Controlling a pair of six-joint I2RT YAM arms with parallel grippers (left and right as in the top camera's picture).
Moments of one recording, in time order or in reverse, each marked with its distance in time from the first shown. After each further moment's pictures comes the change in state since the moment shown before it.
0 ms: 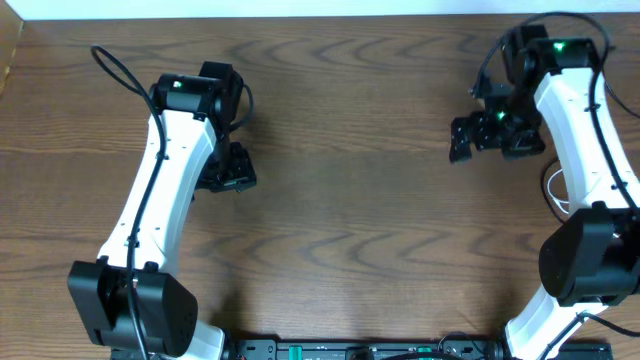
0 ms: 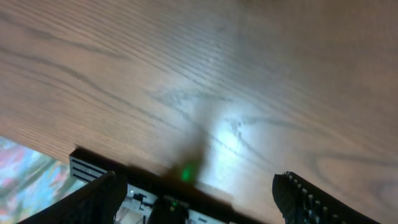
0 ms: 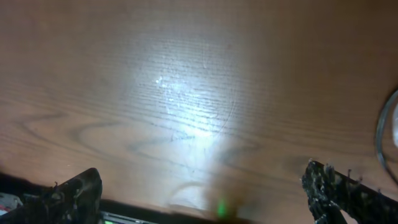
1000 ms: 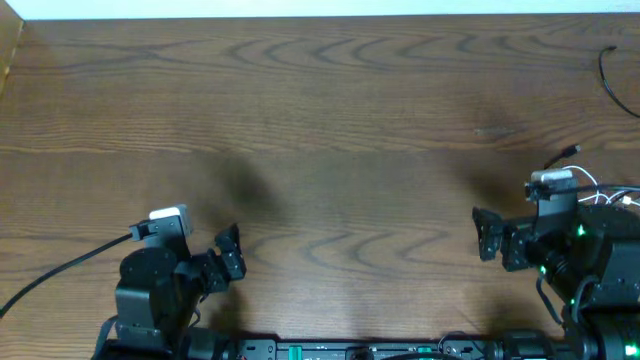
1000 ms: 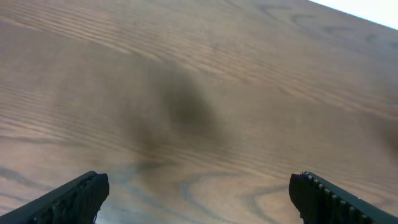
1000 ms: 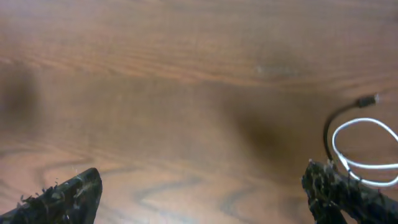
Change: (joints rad) left arm 0.000 -1.237 -0.743 0.535 0.105 0.100; right arm 0.000 -1.264 -0.850 0.533 -0.007 0.043
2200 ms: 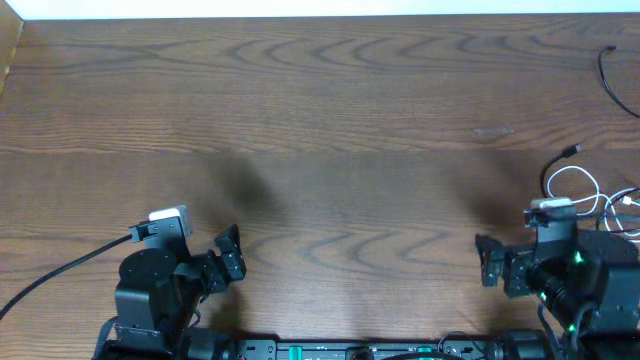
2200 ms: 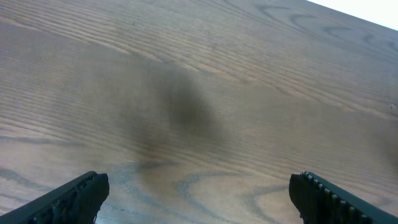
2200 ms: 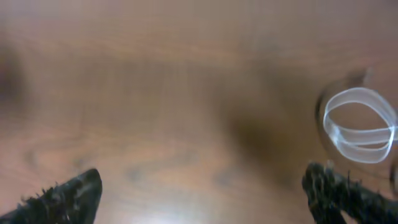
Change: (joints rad) left arm 0.000 -0.003 0.000 0.000 0.001 0.000; right arm 0.000 -0.136 -0.064 -0.056 0.034 -0.012
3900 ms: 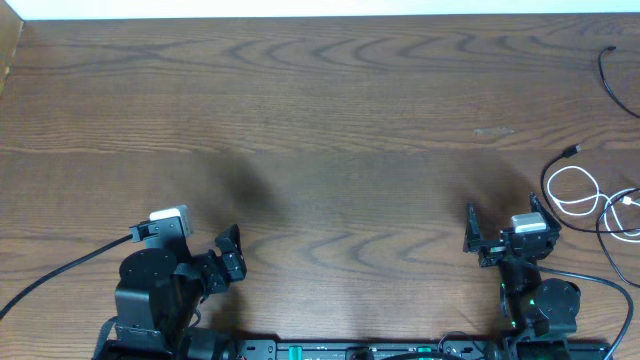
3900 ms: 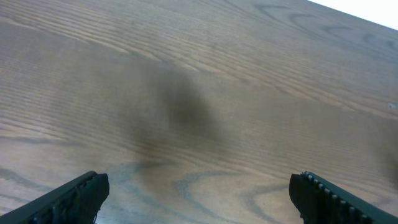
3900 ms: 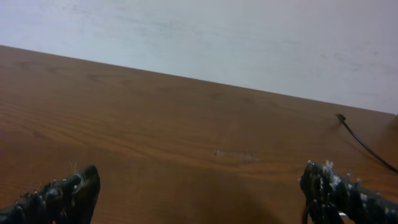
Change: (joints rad) left arm 0.000 0.000 -0.001 0.000 0.003 0.000; right arm 0.002 -0.487 -0.825 0.946 0.073 -0.091
